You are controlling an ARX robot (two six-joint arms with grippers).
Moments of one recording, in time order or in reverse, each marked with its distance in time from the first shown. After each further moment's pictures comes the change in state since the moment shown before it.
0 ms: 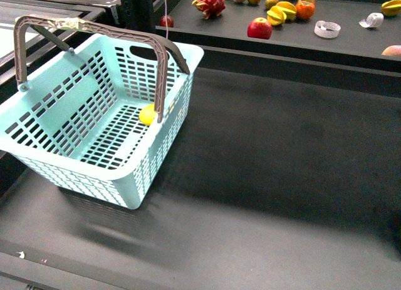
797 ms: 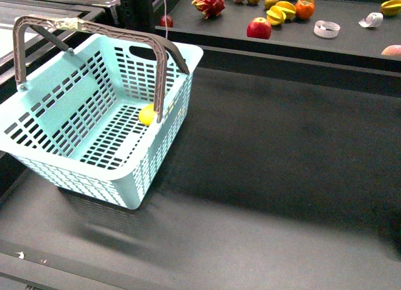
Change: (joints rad) left arm 0.001 -0.589 -0.329 -0.264 0.000 0.115; right arm 0.000 0.000 0.000 0.000 0.000 0.000
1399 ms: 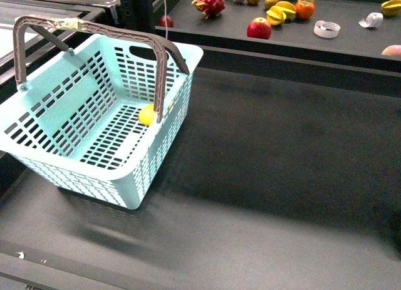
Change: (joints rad) left arm 0.000 -0.393 -0.001 -0.359 0.000 0.002; right arm 0.000 0.000 0.000 0.000 0.000 0.000
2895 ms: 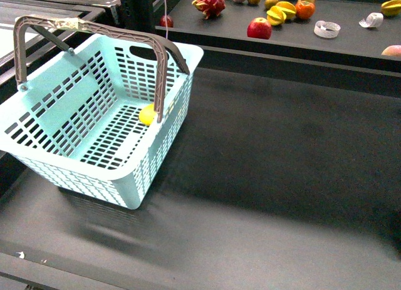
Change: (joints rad) left arm 0.000 -0.359 0.000 -0.364 0.000 0.000; right arm 0.000 0.000 0.000 0.000 0.000 0.000
